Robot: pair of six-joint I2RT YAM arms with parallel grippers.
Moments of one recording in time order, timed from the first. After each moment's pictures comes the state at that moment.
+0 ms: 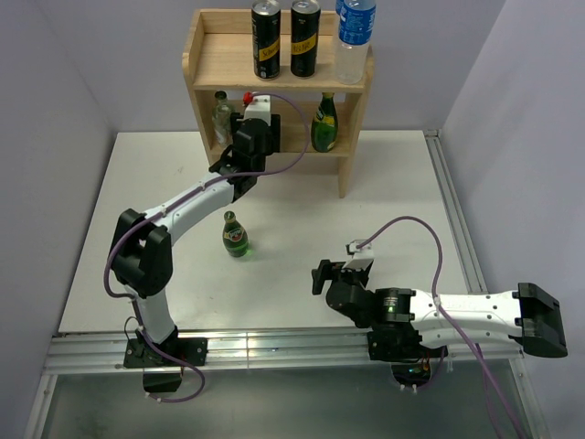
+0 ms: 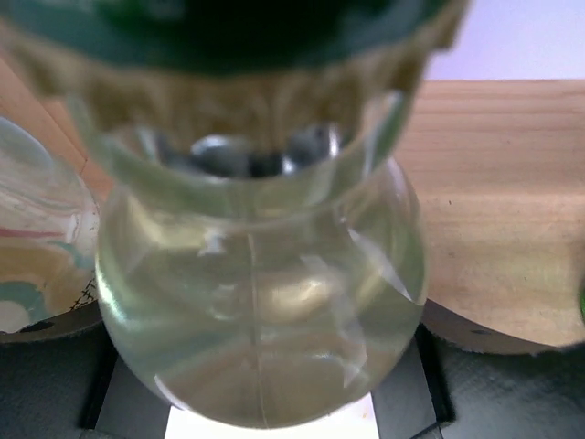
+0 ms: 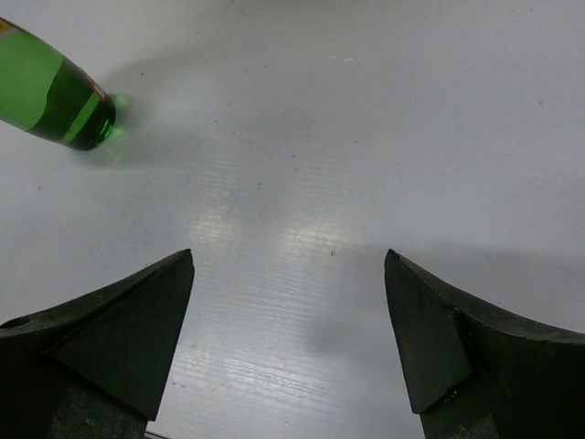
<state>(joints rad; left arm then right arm) -0.61 1.82 1.52 0.12 -0.57 -0.10 1.32 0.86 0.38 -0.24 0.92 0.93</state>
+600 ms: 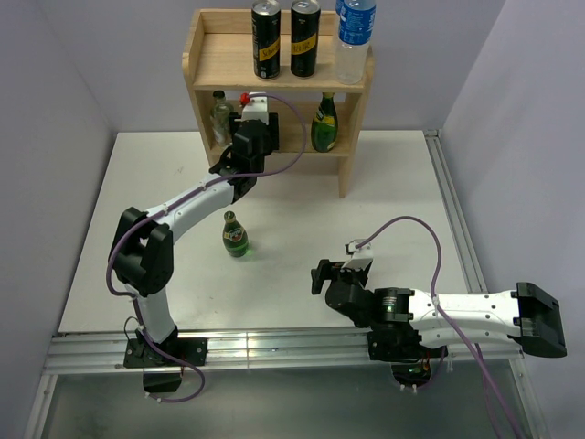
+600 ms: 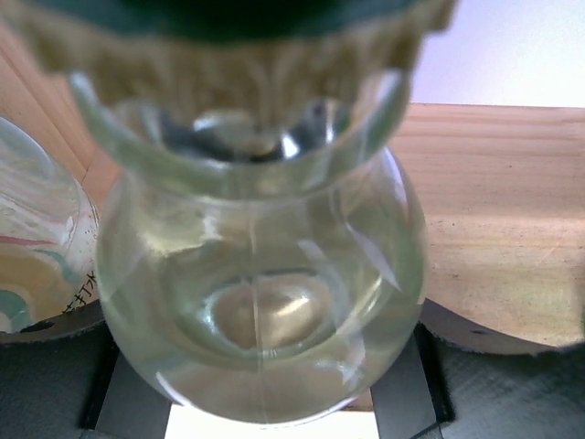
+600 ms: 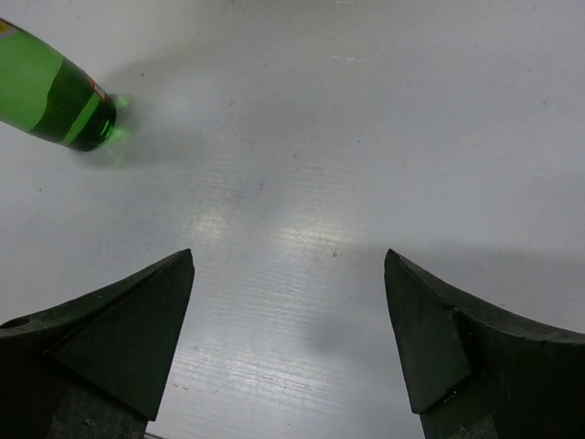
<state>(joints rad) -0.59 1.83 1.49 0.21 -0.57 -0.10 1.31 0.87 0.38 -0.23 0.92 0.93</state>
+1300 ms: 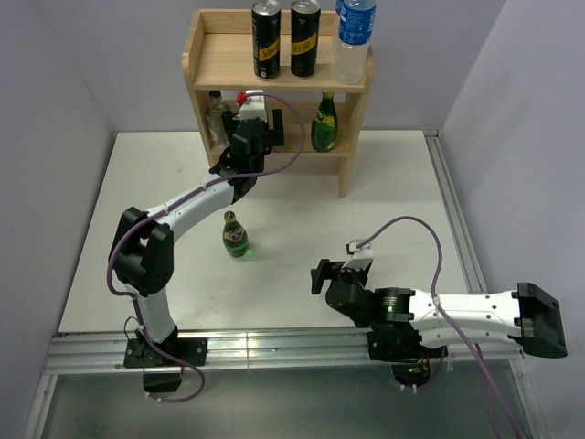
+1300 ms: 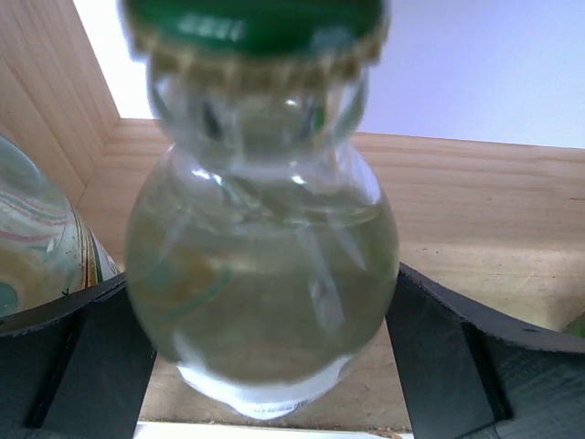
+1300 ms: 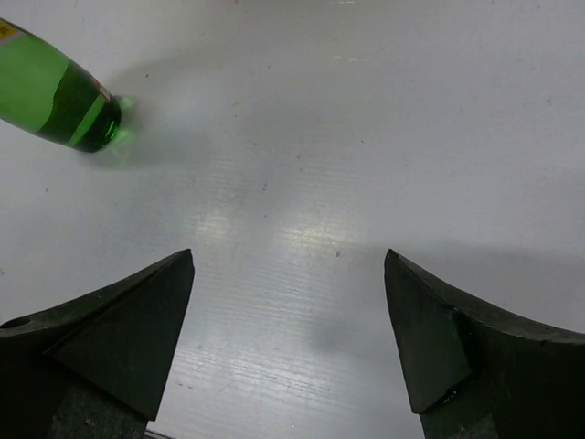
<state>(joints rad) -0.59 1.84 1.49 0.29 -0.57 -0.12 1.31 0.87 0.38 -0.23 0.91 0.94</state>
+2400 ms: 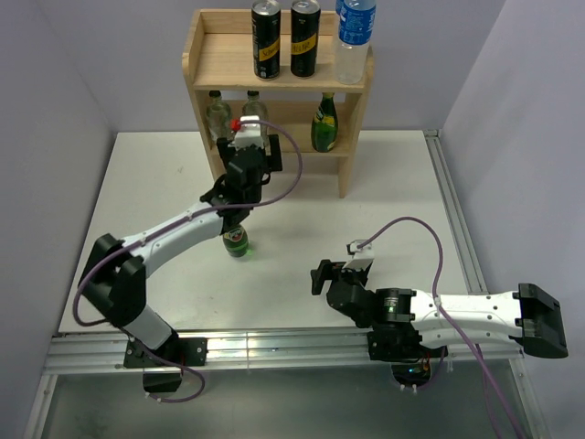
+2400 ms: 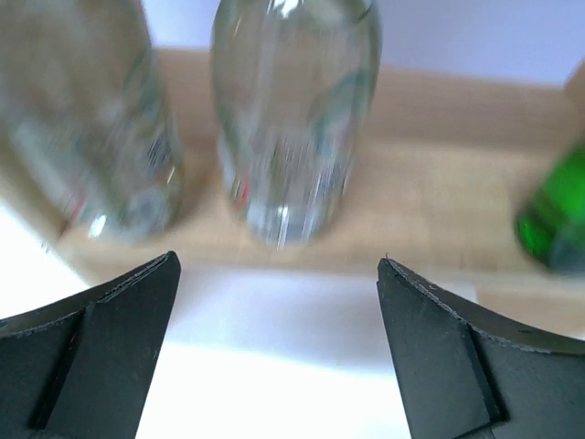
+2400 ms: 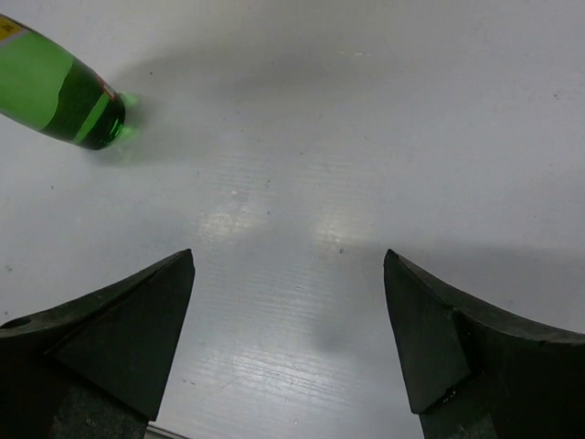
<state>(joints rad) -0.70 1.63 1.24 0.29 -0.69 -0.16 1.31 0.86 0.37 -0.22 0.90 0.94</state>
